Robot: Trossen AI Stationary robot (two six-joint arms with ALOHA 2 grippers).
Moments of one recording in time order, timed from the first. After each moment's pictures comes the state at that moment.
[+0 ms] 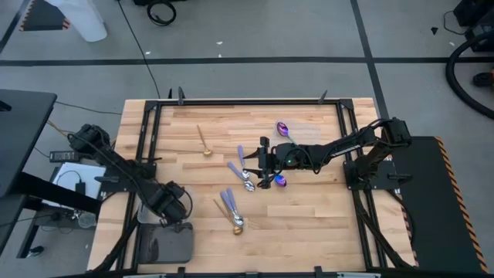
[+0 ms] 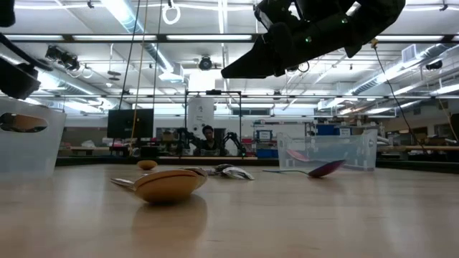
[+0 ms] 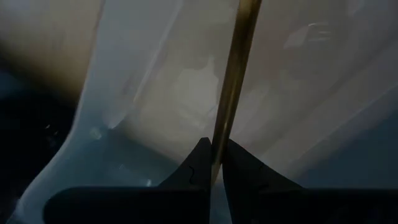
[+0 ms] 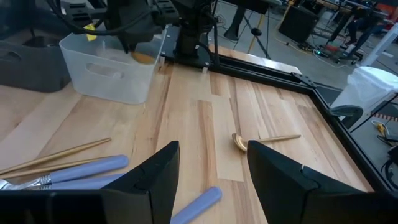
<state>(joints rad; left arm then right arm) -0.68 1.42 0.74 -1.06 0.13 -1.20 0.05 1.62 0.82 0.49 0.13 -0.24</state>
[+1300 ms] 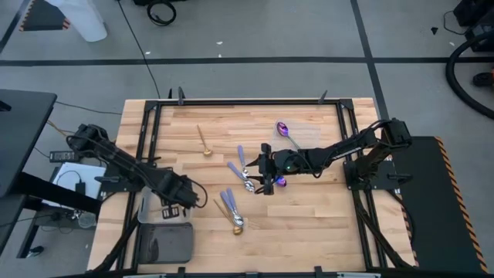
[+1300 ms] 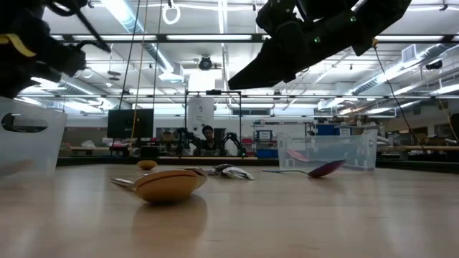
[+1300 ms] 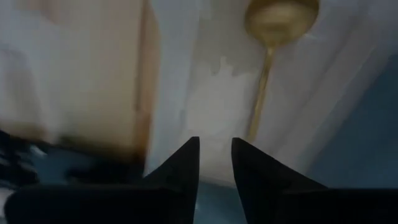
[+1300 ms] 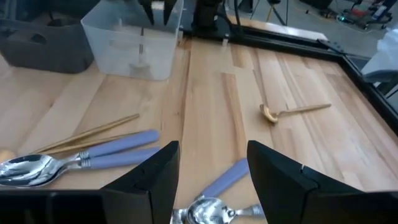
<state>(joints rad) -0.47 1.41 0.88 -1.20 0.03 -0.69 0.10 1.62 0.82 0.38 0.14 -0.13</state>
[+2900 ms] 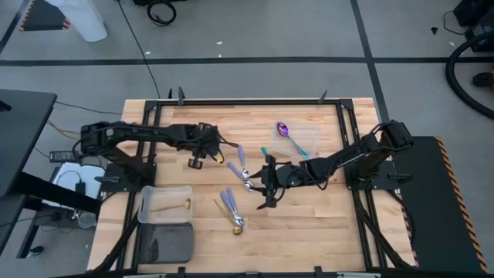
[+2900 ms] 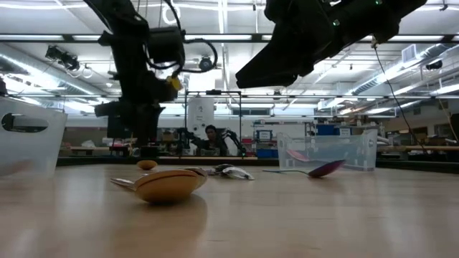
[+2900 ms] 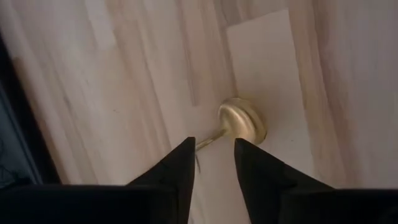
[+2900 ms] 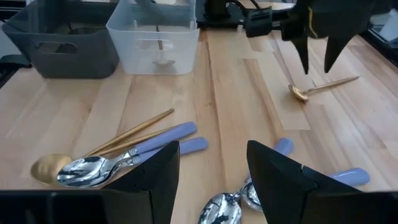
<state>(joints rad) 0.26 1.51 0.88 -0.63 -0.28 0.58 0.24 1.62 0.82 0.33 0.27 0.08</state>
